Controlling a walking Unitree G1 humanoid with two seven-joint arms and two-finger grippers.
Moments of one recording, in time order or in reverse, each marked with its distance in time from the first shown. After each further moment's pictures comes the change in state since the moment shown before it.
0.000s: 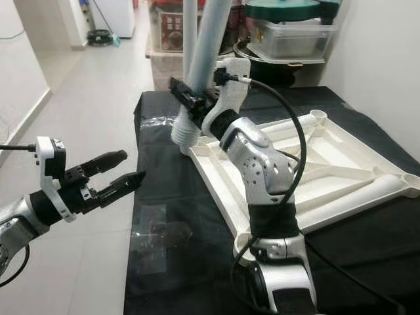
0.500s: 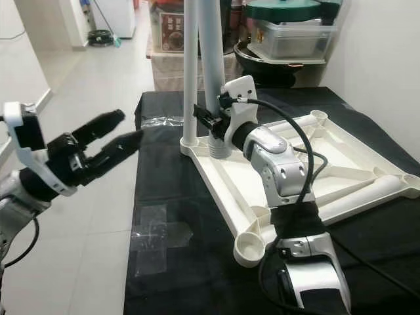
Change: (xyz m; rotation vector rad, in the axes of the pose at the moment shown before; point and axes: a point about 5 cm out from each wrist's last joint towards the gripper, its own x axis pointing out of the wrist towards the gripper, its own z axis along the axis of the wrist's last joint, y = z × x) left arm -0.001 -0.019 0.023 -0.006 -0.185 0.020; right arm -0.024 -0.072 -0.006 -0.230 0.171 -0.252
